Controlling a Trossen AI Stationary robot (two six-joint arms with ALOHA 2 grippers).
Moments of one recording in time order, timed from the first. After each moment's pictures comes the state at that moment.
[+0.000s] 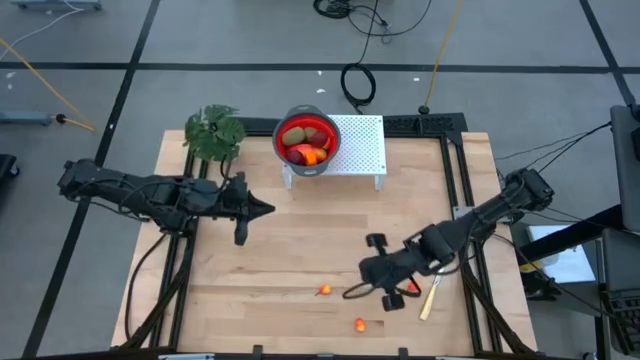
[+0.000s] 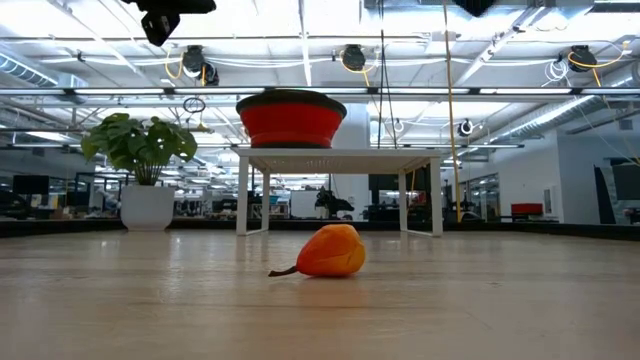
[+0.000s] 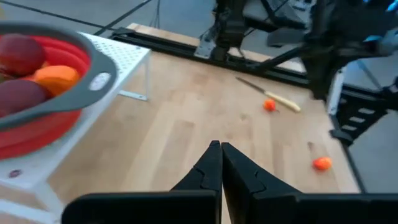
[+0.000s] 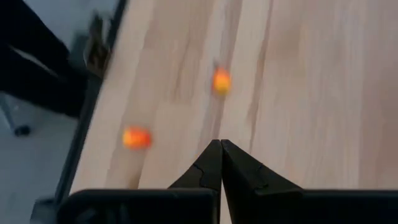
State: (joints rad) left arm -0.19 0.89 0.81 -0.30 -0.25 -0.30; right arm 0.50 1.54 1.32 -0.72 0.10 0.28
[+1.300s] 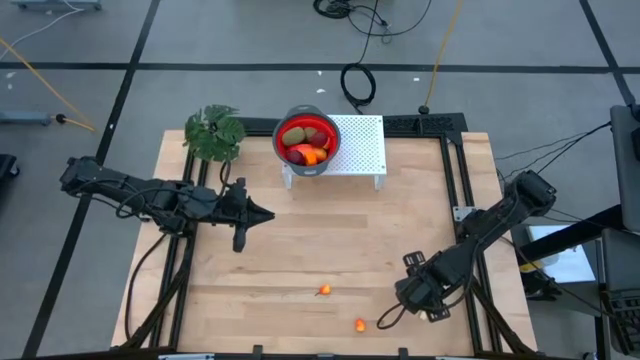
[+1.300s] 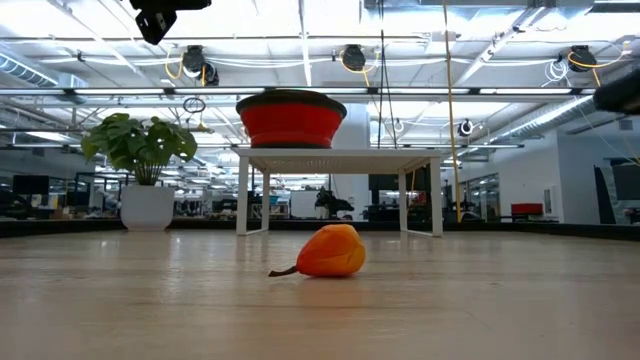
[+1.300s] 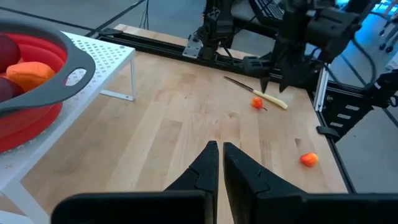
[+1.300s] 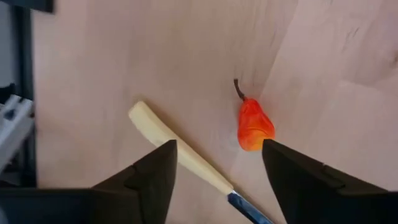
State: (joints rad) left arm -0.27 0.89 0.78 -0.26 -0.28 -0.32; right arm 0.71 1.54 1.01 -0.93 -0.16 0.45
